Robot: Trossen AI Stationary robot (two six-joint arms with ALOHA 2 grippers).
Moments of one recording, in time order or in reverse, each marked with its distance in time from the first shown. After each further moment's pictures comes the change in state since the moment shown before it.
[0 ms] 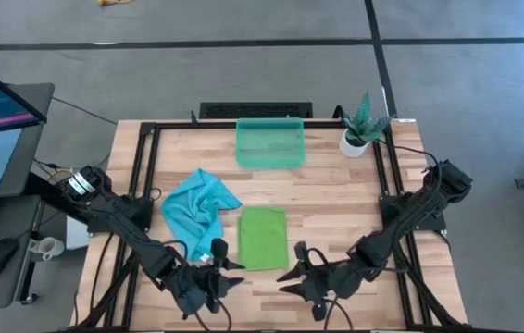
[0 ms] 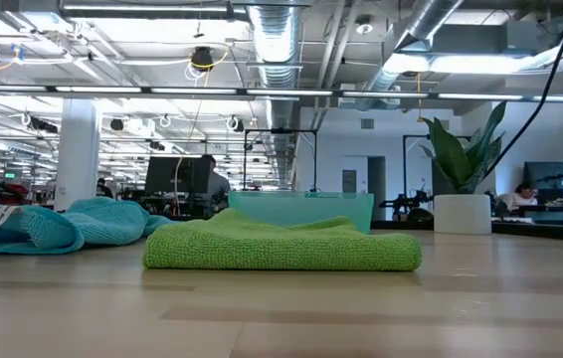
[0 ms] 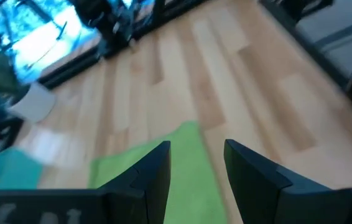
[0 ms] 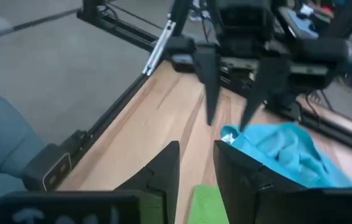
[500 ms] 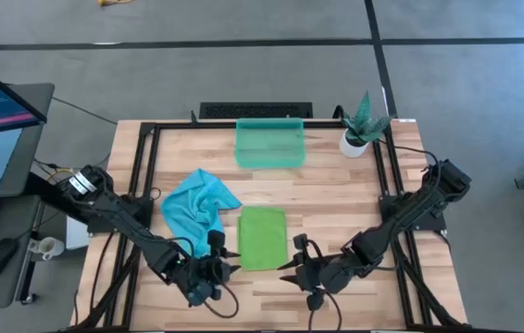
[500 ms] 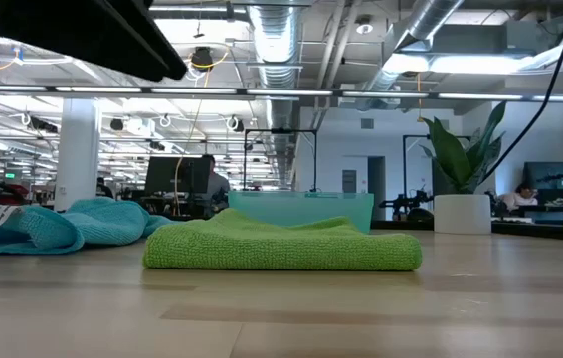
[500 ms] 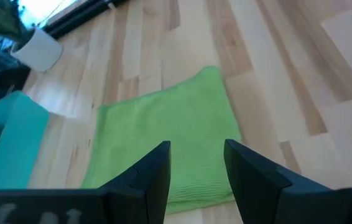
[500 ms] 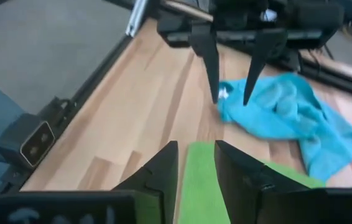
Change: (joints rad) left arm 0.048 0.001 -0.082 -0.071 0.002 -0.145; right arm -0.045 0.000 0.000 -0.171 -0.002 0.182
